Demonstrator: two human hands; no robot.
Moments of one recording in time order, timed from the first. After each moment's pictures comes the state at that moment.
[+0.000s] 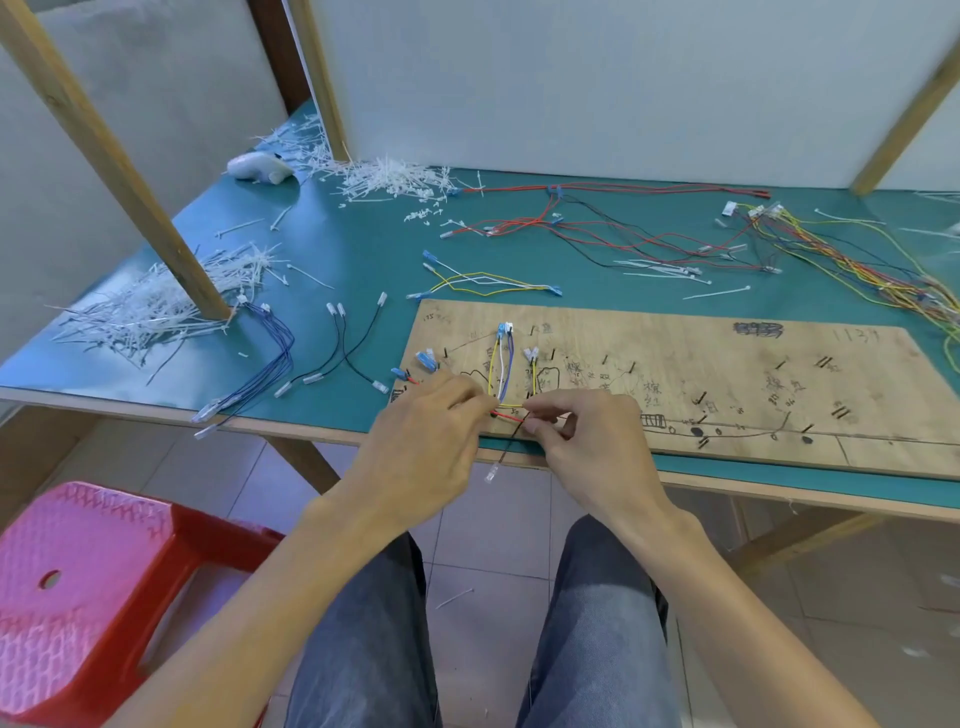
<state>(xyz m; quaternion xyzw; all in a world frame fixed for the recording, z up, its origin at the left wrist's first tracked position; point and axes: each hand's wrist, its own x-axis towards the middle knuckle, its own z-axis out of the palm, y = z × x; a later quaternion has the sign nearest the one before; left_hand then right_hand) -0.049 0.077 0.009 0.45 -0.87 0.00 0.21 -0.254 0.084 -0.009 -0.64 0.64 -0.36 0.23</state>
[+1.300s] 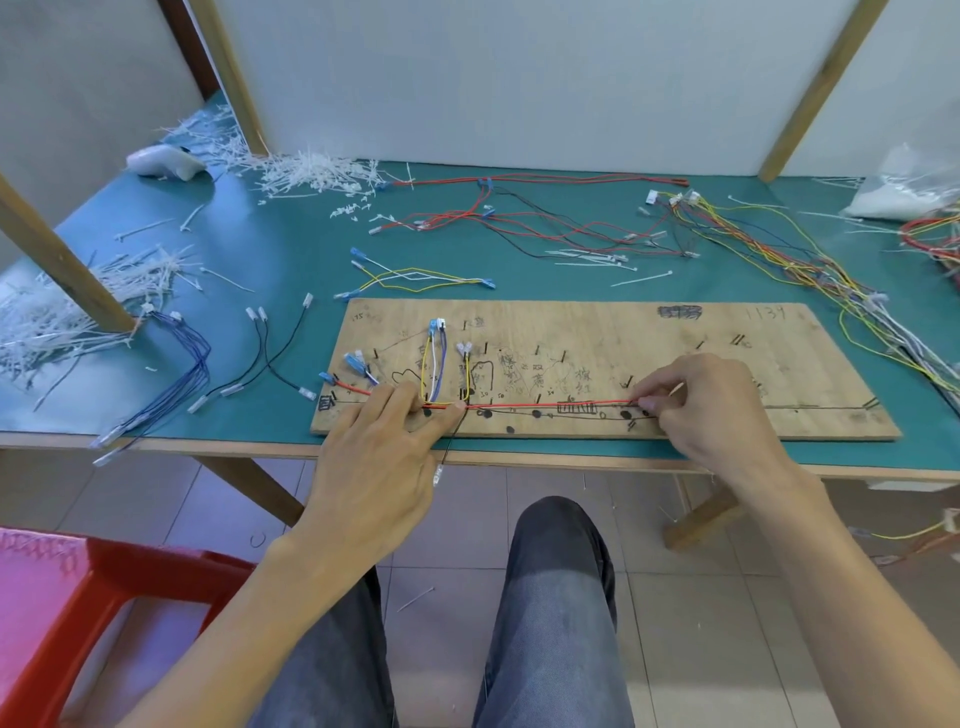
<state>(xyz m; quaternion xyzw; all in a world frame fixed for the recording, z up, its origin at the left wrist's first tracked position) -0.073 0.086 -0.018 0.50 -0.85 0.09 0.16 -0.405 0.087 0.019 -0.59 0.77 -0.22 0.13</state>
